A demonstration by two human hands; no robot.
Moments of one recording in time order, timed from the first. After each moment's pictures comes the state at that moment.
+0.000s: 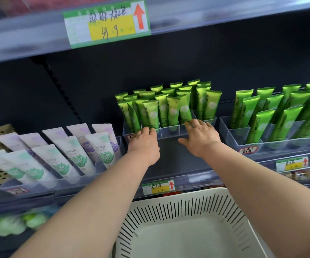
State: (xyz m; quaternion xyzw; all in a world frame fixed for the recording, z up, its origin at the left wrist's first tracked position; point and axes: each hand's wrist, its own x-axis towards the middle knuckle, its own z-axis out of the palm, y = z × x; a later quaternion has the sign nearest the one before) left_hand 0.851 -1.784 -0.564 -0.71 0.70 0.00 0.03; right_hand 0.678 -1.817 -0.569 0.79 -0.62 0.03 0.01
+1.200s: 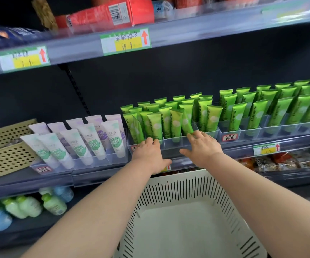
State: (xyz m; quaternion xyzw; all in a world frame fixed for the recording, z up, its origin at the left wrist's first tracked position) left_hand 0.831 -1.678 -0.553 -0.70 0.72 0.02 0.04; right_hand 0.657 -1.703 -0.558 0.78 -0.62 0.04 -0.02
